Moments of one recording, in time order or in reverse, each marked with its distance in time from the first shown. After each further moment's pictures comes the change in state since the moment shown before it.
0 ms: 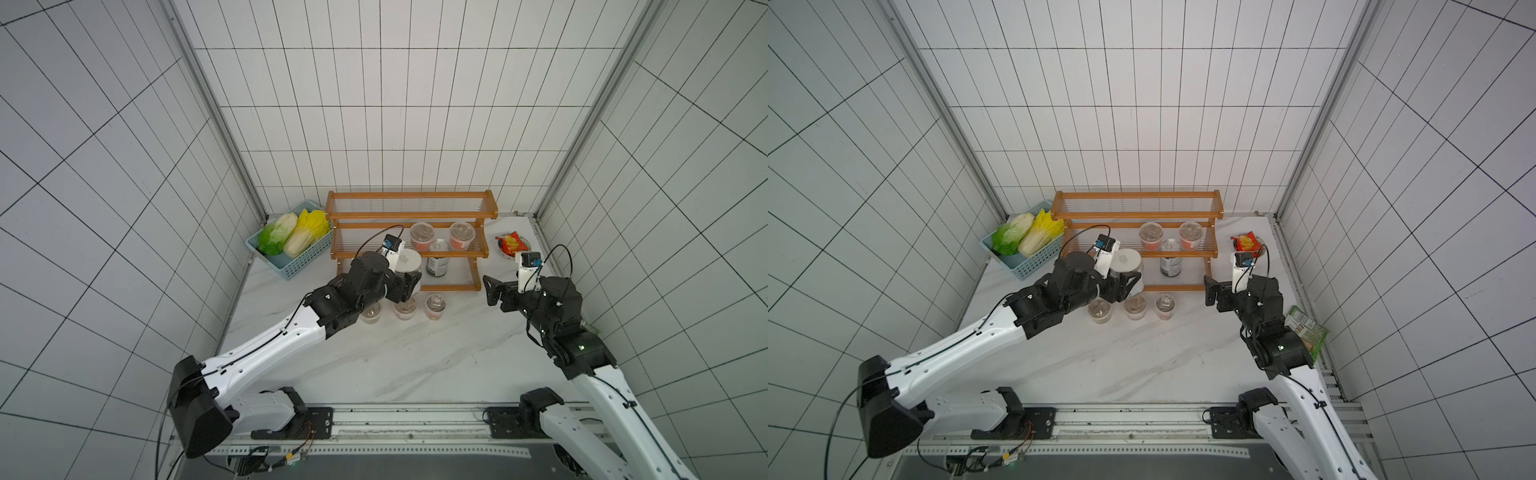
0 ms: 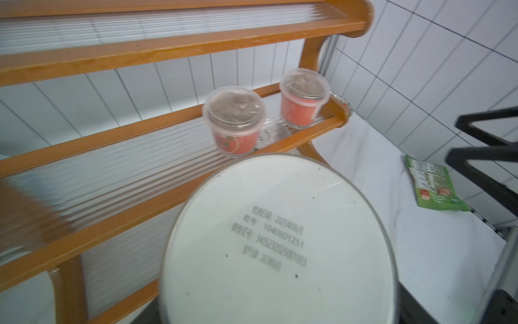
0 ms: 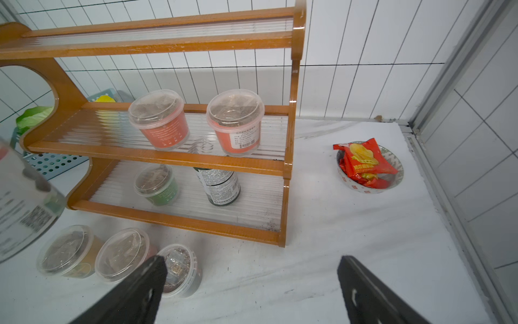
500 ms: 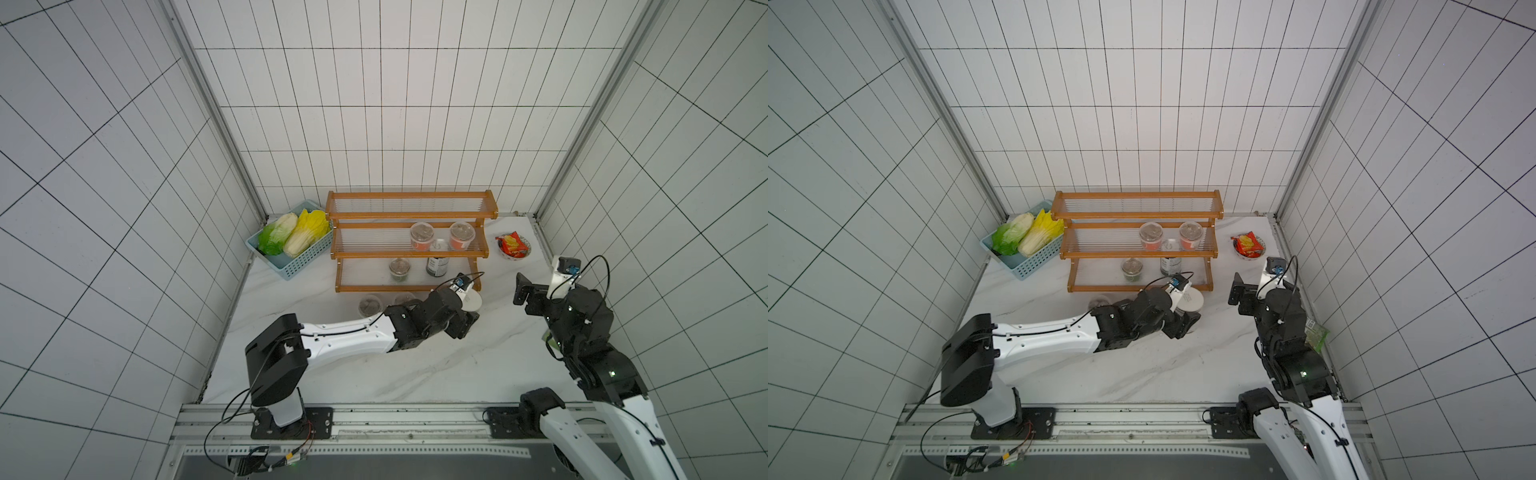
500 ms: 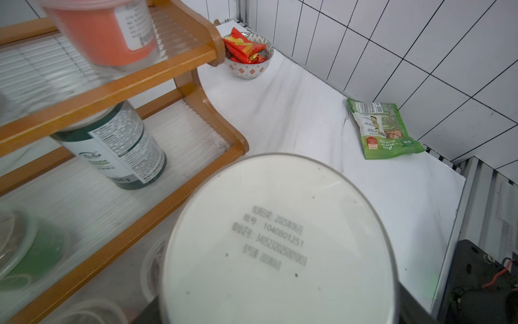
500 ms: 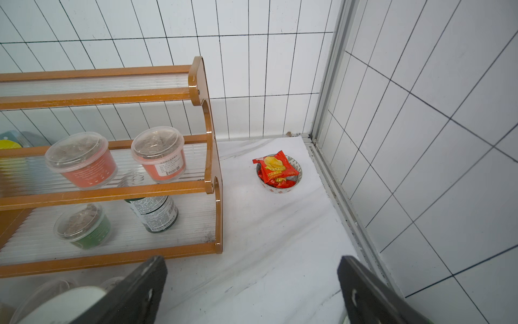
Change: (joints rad) left arm -0.257 0.488 0.129 0.258 -0.055 -0.009; right arm -0.008 -0.138 0.087 -0.163 0.294 -0.005
